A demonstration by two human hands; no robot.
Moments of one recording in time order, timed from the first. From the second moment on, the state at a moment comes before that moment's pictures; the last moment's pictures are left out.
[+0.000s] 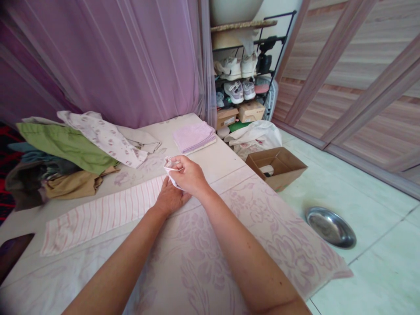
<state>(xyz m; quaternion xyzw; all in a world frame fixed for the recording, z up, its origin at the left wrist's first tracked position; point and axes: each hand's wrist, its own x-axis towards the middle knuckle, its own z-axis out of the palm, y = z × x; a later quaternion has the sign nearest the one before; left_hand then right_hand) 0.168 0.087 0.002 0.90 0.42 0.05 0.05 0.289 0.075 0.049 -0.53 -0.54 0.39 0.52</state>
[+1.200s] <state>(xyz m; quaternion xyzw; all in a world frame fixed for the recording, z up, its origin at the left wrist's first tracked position) 0.109 0.077 0.039 0.48 0.59 0.31 0.57 0.292 0.069 0.048 -0.55 -0.76 0.29 0.21</state>
